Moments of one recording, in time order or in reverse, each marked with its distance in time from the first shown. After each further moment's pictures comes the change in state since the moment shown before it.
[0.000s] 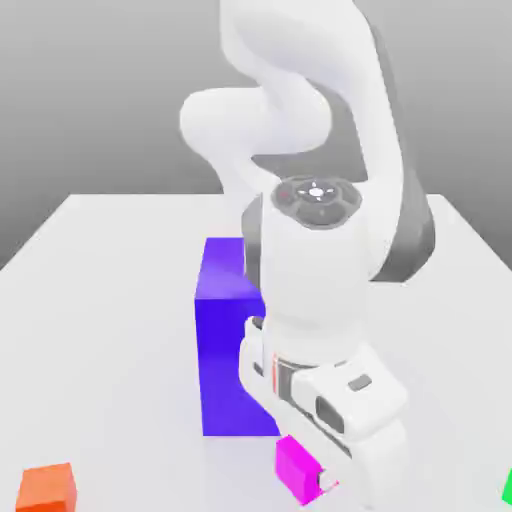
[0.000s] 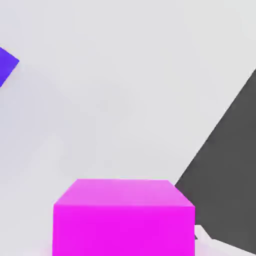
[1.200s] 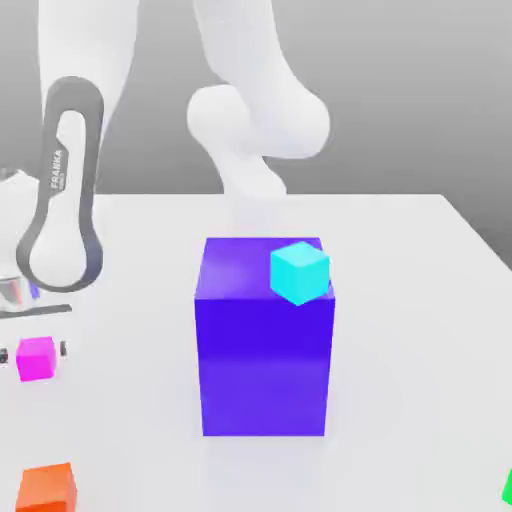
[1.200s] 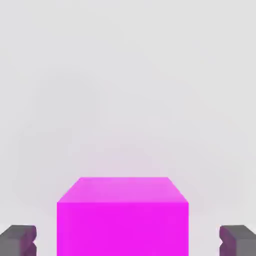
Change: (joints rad) arm -0.597 0.082 -0.469 -0.289 0.584 0.310 0.624
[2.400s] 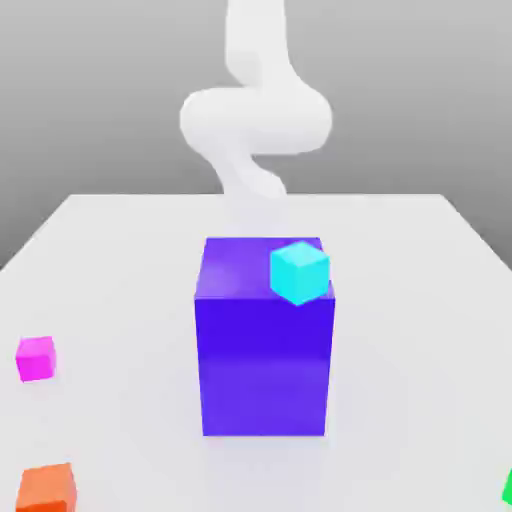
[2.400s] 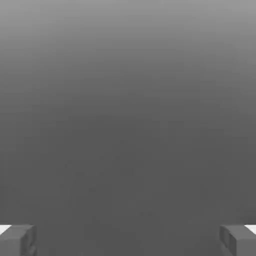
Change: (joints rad) arm 0.480 -1.100 0.293 0.258 -0.597 -0.567 1.525
